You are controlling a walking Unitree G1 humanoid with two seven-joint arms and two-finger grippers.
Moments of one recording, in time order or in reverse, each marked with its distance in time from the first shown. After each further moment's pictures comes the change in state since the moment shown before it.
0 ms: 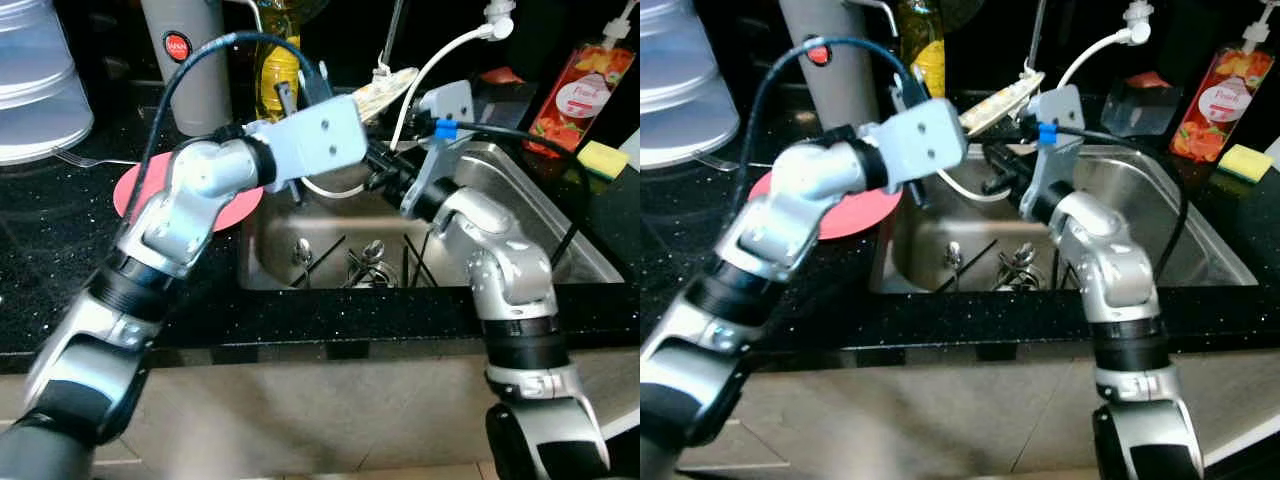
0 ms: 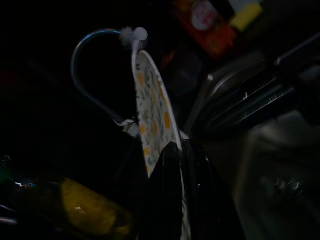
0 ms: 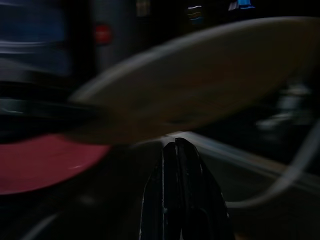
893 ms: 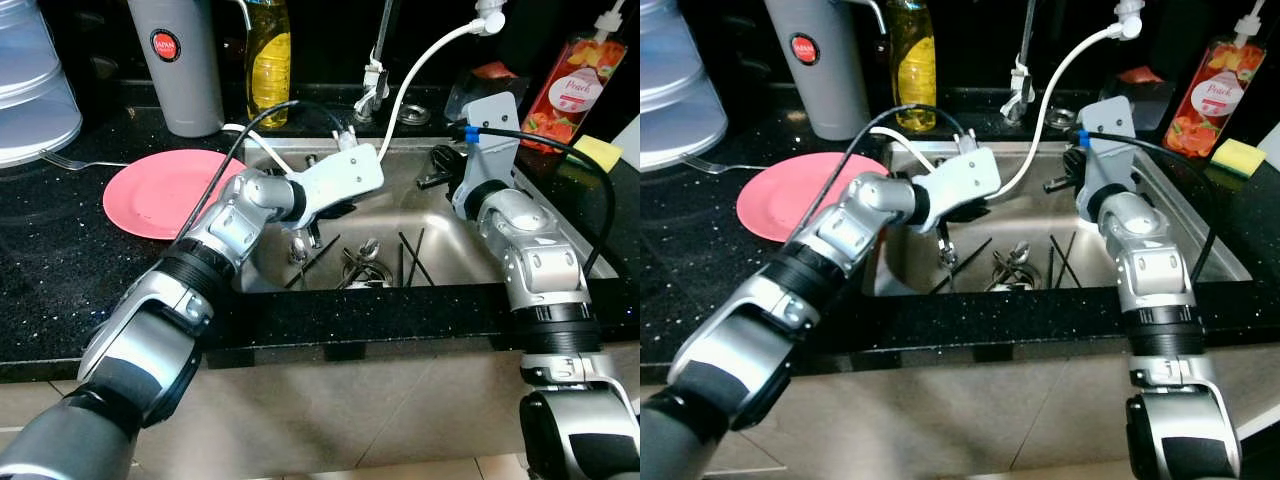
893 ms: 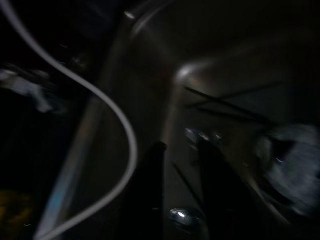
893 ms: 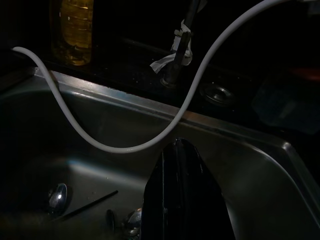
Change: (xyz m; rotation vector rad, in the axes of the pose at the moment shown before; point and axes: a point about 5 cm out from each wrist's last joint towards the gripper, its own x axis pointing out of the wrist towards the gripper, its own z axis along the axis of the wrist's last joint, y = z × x) left arm 0.034 -0.044 -0.054 -0.022 0.249 -0.267; right arm -0.012 -0.046 -0.028 -0.148 0.168 -0.255
